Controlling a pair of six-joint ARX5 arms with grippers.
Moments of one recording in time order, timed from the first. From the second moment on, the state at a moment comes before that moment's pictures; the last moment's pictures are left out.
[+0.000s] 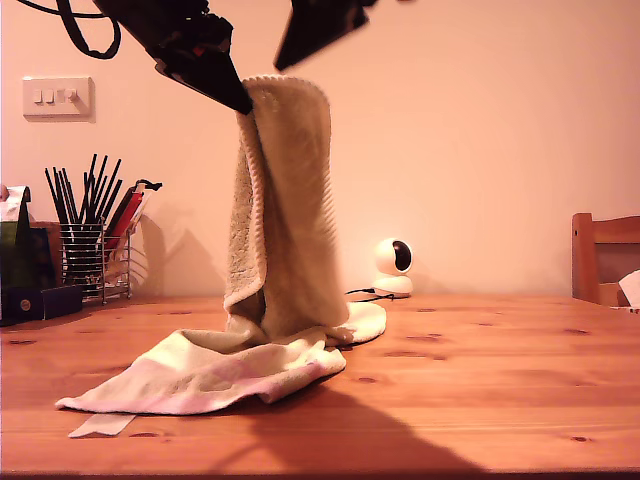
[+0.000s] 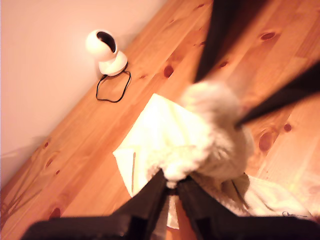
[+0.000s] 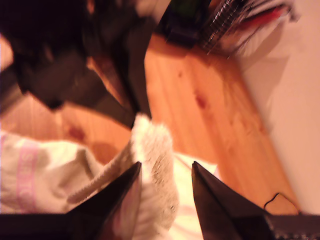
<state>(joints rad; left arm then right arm) -0.48 1.48 1.26 -0.29 0.16 0.50 0.63 1.70 1.68 -0.56 -0.20 -0.79</state>
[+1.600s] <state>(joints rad) -0.45 1.48 1.36 -0.30 0.40 0.50 0.63 1.70 1.68 -0.71 -0.20 -0.65</state>
